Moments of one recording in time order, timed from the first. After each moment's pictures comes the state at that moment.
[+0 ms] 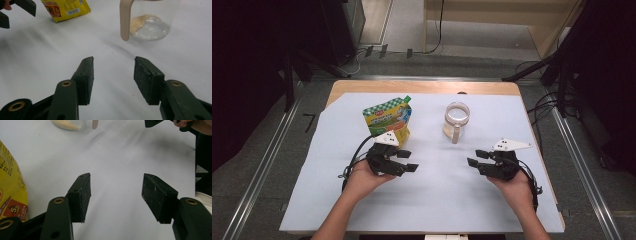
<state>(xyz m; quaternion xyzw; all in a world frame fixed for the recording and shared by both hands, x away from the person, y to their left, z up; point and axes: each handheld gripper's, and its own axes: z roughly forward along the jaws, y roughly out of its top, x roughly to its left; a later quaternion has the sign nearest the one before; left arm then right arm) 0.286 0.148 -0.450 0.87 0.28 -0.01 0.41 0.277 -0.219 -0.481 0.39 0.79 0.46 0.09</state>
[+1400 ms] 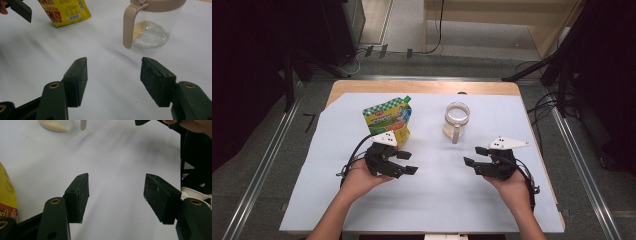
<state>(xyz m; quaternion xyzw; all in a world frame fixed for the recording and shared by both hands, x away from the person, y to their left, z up) 0.284 0.150 -0.444 0.87 0.26 -0.04 0.42 0.274 -0.206 -0.467 0.39 0.79 0.46 0.11</state>
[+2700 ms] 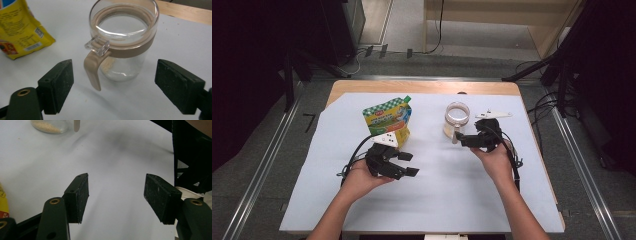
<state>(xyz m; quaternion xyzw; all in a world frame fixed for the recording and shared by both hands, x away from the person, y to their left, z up) 0.281 0.147 -0.441 0.87 0.25 -0.05 0.43 0.346 -0.174 -0.450 0.47 0.77 0.41 0.16</state>
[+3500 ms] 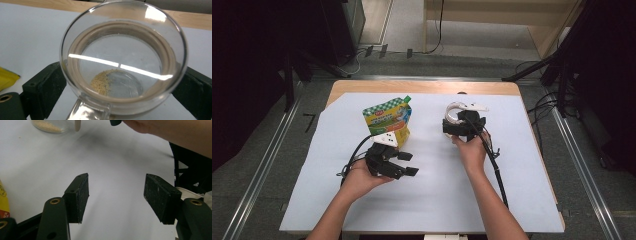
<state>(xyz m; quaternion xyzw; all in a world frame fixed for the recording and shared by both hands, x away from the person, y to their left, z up) 0.283 0.149 -0.442 0.87 0.25 -0.05 0.43 0.386 -0.125 -0.476 0.54 0.70 0.40 0.23</state>
